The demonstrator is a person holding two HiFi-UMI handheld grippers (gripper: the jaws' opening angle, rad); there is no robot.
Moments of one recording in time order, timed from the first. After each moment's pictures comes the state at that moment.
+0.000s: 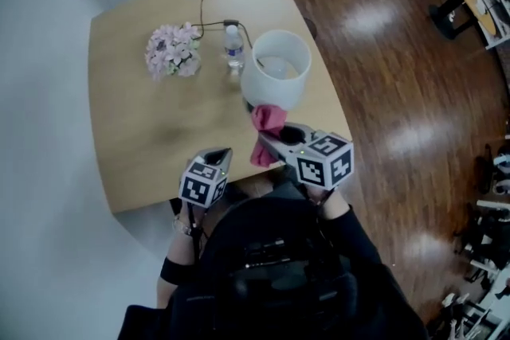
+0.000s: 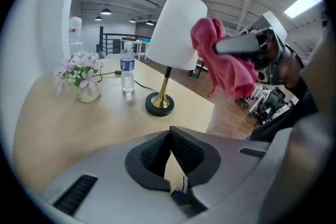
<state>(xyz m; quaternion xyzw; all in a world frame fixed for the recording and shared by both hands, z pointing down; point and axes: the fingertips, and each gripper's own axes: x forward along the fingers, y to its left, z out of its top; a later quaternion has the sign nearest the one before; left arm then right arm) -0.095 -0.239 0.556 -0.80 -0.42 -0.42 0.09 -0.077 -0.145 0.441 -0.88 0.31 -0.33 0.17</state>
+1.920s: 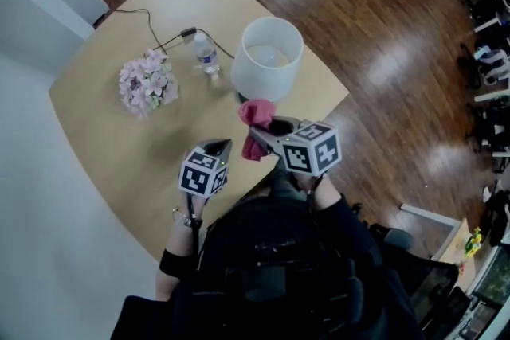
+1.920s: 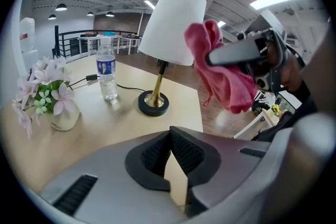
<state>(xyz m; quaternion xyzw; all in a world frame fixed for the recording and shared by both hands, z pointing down) -0.036 -0.261 0.566 -0.68 -0.59 -0.41 0.16 -0.046 -0.191 0.470 -0.90 0.11 -0.34 0.26</state>
